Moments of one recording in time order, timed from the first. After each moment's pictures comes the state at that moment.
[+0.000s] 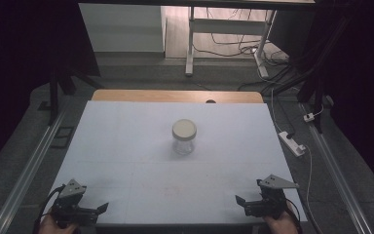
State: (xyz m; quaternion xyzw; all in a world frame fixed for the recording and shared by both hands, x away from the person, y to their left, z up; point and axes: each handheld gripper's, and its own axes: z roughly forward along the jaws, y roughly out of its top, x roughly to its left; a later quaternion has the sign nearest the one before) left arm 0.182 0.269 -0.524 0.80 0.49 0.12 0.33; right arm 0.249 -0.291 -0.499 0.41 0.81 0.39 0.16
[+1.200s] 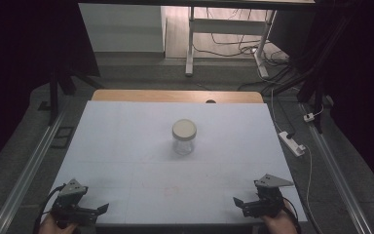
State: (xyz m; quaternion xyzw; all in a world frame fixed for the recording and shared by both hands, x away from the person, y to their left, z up) left arm 0.184 0.272 -0.524 0.79 0.49 0.10 0.34; right arm 0.251 -0.285 -0.500 0.40 0.83 0.37 0.15
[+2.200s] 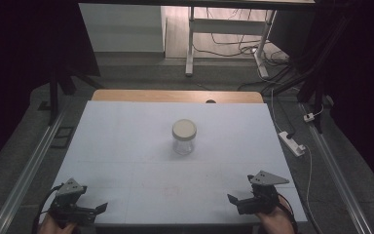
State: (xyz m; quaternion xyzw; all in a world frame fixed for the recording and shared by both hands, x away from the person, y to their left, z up) left arm 0.185 0.277 -0.524 0.79 0.49 0.10 0.35; right arm 0.256 -0.267 -0.490 0.36 0.83 0.40 0.16
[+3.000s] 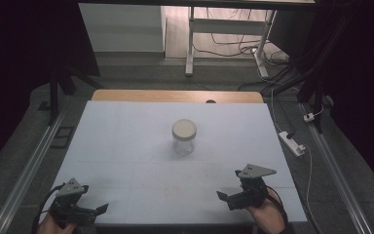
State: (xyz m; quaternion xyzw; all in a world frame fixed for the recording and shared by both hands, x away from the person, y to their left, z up) left arm 0.186 0.277 -0.523 0.80 0.47 0.09 0.36; right arm 0.272 -0.237 -0.482 0.32 0.85 0.40 0.12
